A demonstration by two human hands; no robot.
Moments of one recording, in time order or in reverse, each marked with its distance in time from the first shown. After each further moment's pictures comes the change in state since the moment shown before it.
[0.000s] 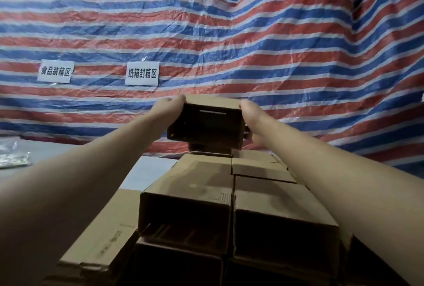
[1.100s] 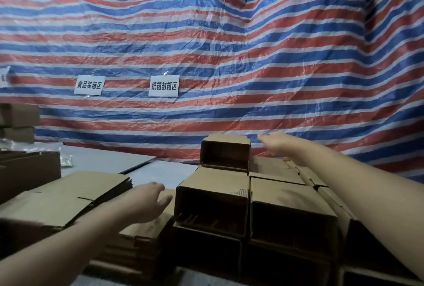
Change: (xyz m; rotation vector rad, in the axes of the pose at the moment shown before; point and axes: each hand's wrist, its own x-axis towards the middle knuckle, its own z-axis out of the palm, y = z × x) left_hand -0.111 -0.154 -0.098 1.099 -0.315 0.207; right_hand -0.055 0.013 -0.027 -0.587 0.029 0.073
